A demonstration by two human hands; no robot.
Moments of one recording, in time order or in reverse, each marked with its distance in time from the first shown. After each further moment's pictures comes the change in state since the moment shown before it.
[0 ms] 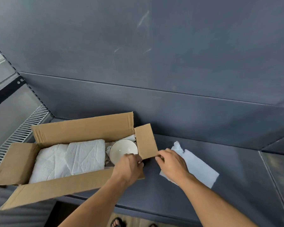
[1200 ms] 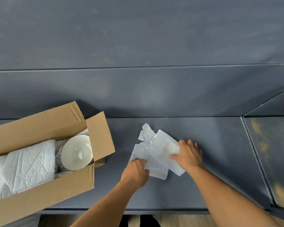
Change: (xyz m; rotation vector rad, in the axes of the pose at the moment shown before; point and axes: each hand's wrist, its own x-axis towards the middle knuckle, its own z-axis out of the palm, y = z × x) left_hand 0.054 0.113 0.138 0.014 -0.429 -0.122; right_hand 0.009 0.213 0.016 -0.147 -0.131 0.544
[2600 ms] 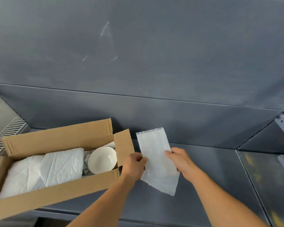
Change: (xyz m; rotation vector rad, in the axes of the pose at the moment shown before) left_hand -0.072 -0.024 -0.080 -0.891 0.347 0.043; right_hand -0.085 -0.081 -0.089 0.963 -0.228 -0.099
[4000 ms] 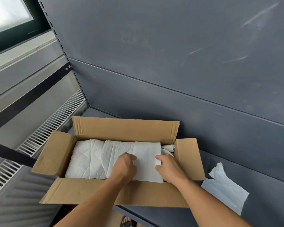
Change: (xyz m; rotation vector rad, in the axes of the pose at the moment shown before) left_hand 0.061 -0.110 -0.235 0.497 0.122 -0.061; right_hand 0.044 -0.067 0.262 -0.809 -0.298 -0.268
